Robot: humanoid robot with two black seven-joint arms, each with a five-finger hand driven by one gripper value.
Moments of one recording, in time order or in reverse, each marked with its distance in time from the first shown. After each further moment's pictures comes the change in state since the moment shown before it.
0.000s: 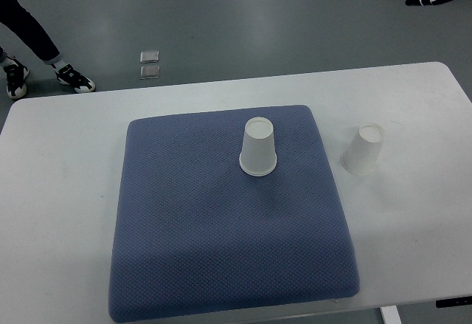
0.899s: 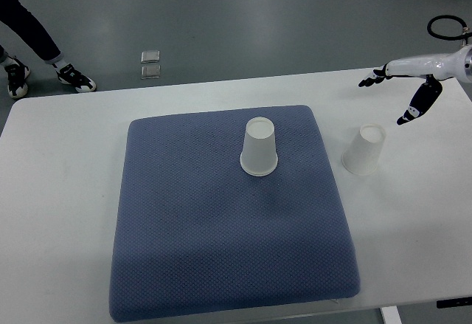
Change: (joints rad) left arm 0.000 0.000 0.000 0.000 0.000 0.000 0.000; right arm -0.077 0.010 -0.059 0.245 -0.735 0.036 0.059
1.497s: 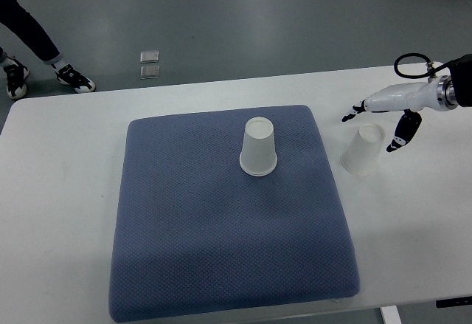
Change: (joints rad) left arm 0.000 0.000 0.000 0.000 0.000 0.000 0.000; right arm -0.021 0.080 -0.136 0.000 -0.141 -0.135 0.054
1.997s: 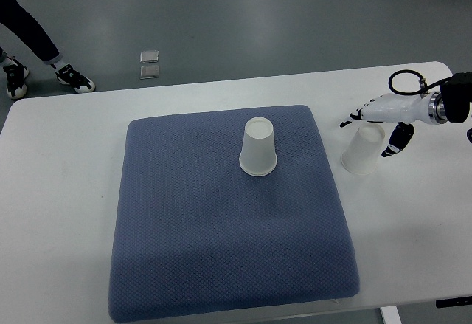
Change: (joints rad) left arm 0.000 0.000 0.000 0.000 0.000 0.000 0.000; right arm -0.061 0.078 -0.045 -0.094 -0.008 -0.149 -0.008
